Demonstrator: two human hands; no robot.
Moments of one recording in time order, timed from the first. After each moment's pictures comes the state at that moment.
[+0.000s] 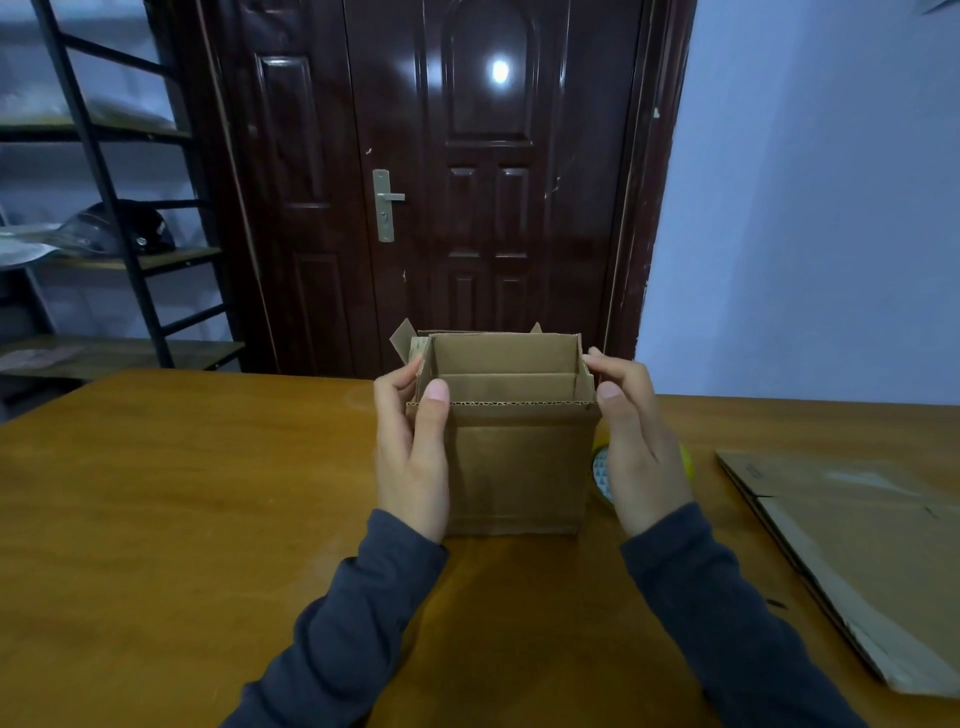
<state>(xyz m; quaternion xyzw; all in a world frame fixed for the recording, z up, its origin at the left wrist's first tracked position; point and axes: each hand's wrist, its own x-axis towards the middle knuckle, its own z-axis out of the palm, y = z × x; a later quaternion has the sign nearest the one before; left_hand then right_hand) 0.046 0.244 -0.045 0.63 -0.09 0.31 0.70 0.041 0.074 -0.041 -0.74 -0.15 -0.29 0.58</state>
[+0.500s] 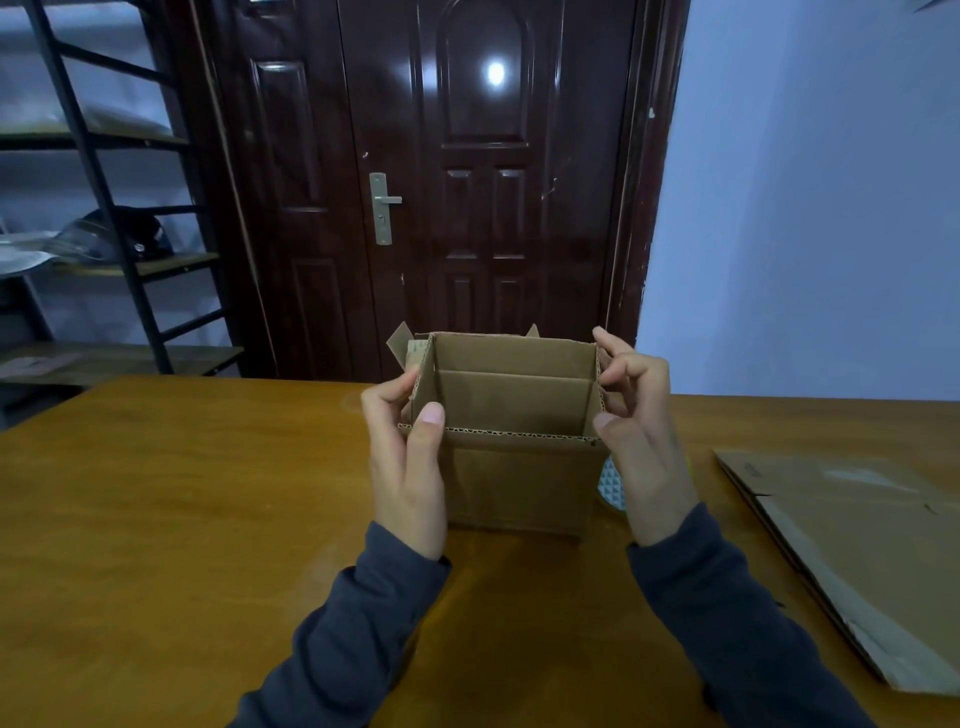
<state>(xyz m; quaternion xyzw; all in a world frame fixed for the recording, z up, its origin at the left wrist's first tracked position) 0.040 0.244 -0.050 0.61 -0.13 0.35 0.70 0.056 0.065 -0.035 -0.71 -0.22 -0.26 0.62</state>
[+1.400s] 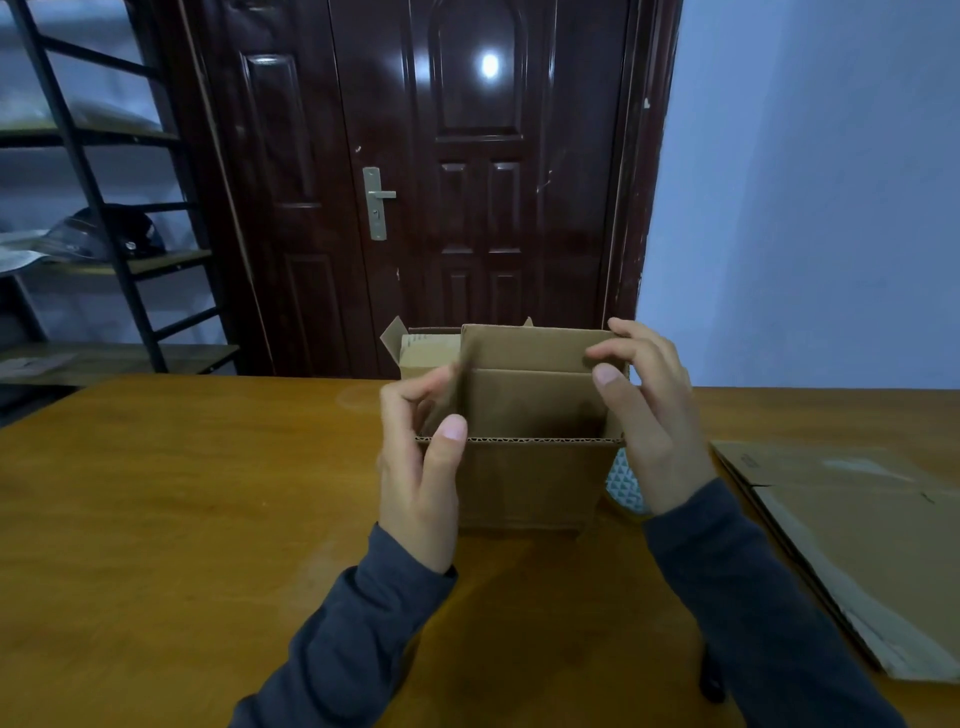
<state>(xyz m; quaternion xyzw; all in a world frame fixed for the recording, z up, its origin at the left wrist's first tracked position) 0.036 0.236 -0.053 0.64 -0.20 0.36 0.65 0.048 0.054 -0.026 -0.79 -0.15 -0.35 0.49</state>
